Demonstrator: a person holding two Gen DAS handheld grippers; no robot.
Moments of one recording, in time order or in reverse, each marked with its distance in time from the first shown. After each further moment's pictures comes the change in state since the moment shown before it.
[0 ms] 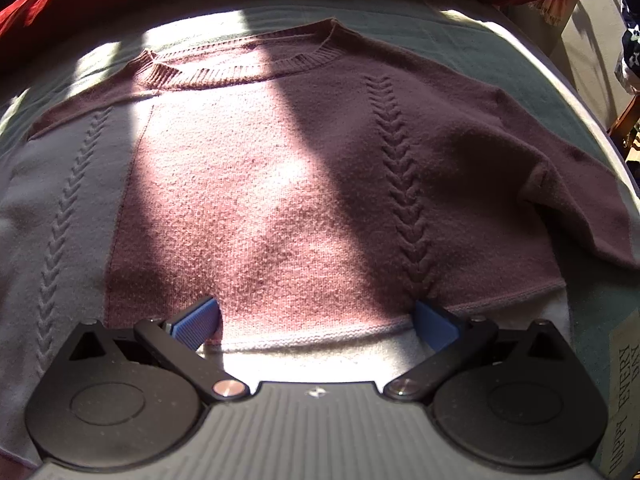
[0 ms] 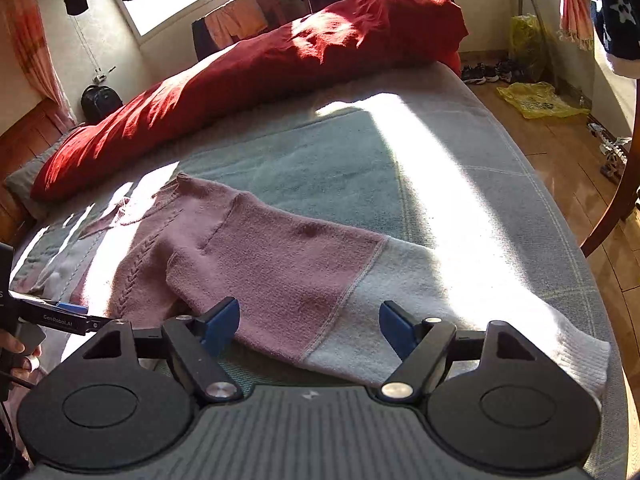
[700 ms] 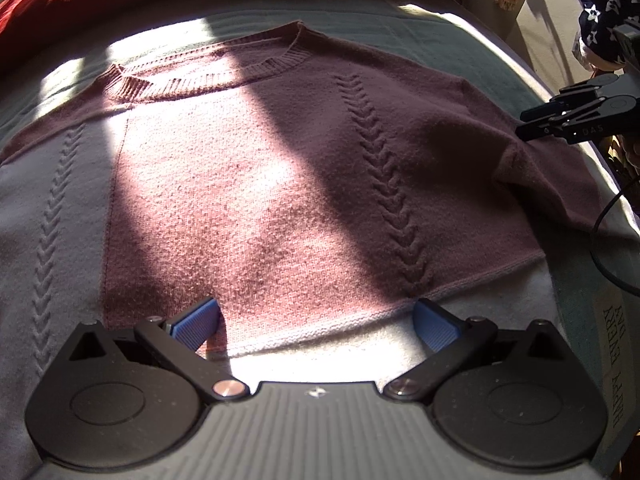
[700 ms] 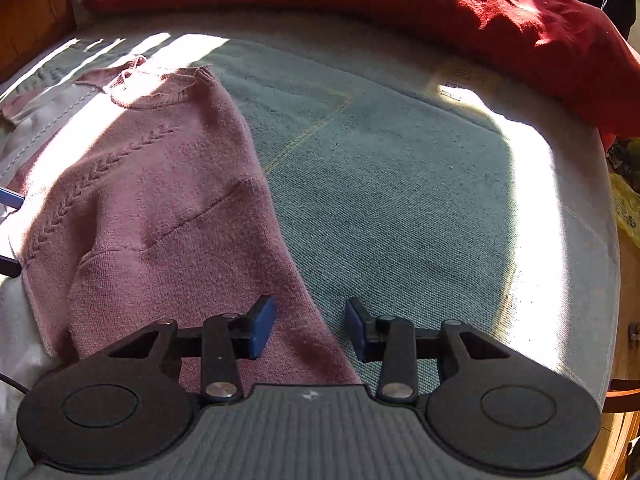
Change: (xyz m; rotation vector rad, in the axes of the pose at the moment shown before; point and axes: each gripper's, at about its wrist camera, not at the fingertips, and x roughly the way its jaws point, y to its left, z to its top) left arm -0.004 0.009 0.000 0.105 0.006 -0.100; right arm 0.147 0.031 0.087 -0.501 0.350 0.065
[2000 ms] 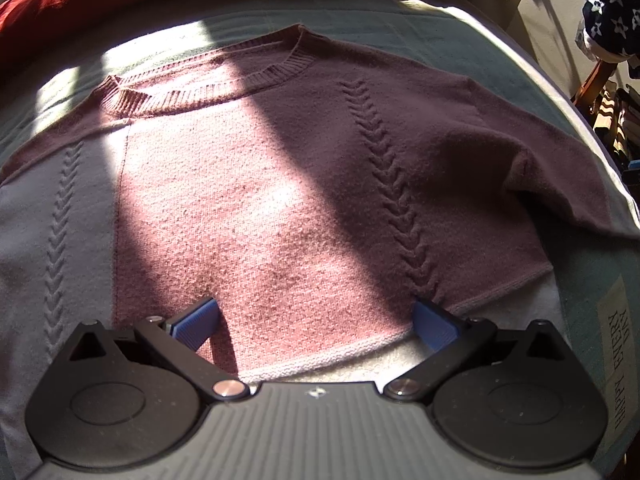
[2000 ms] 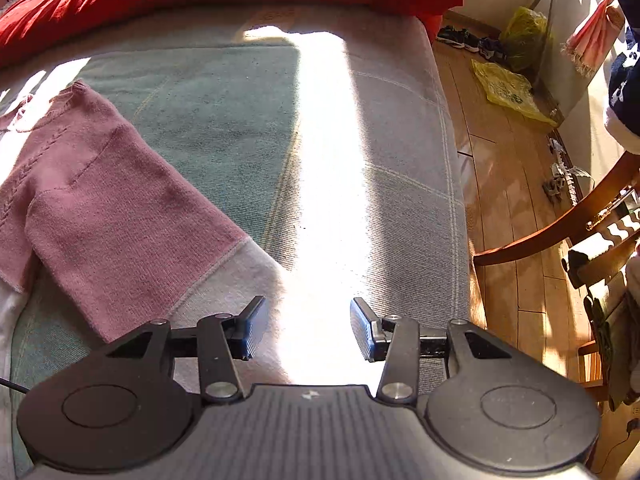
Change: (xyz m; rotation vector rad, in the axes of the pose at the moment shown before) left arm 0.003 0.004 0.016 0.034 0.029 0.020; right arm -0.098 -0.044 -0.117 0.363 0.086 -0.293
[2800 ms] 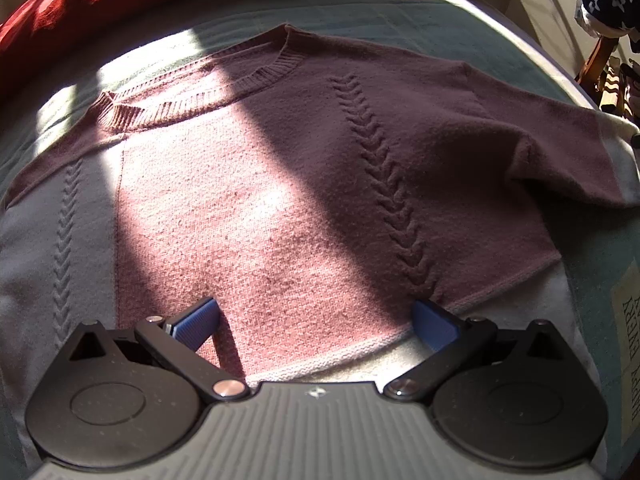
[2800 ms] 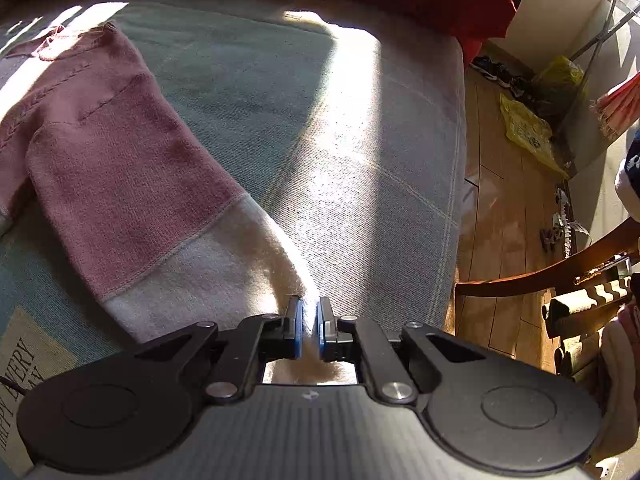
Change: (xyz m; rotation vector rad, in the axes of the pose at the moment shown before) left arm 0.001 -0.011 0.005 0.054 0.016 0.052; right arm -0.001 0.005 0.018 -0.219 -0.009 -0.040
